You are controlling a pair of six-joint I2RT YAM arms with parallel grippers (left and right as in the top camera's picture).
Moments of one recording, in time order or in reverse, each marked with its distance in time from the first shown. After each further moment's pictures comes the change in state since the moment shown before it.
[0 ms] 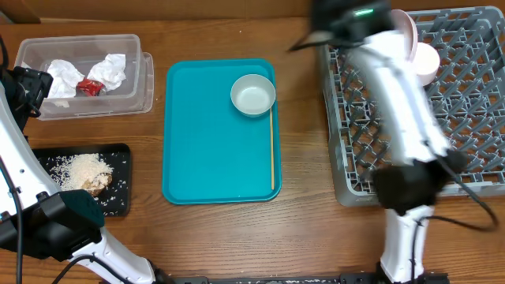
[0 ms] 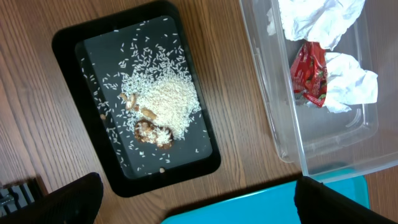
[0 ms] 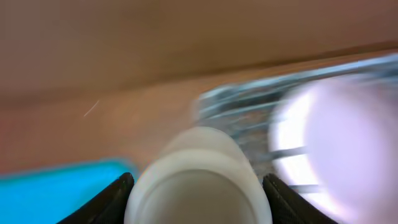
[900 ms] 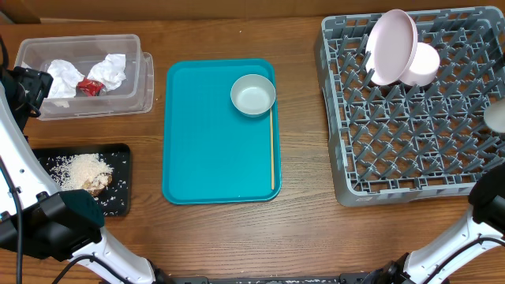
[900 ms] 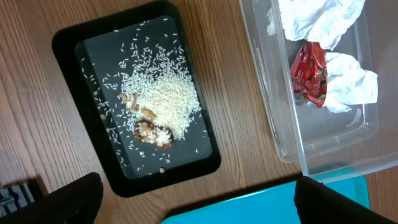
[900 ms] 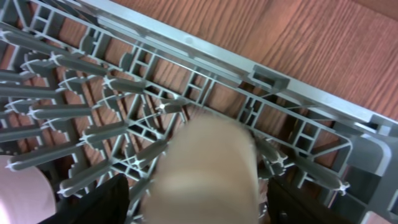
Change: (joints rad) left arm 0.000 0.000 0.000 0.000 0.000 0.000; right arm -0.900 -0.056 -0.422 0.020 -0.245 0.075
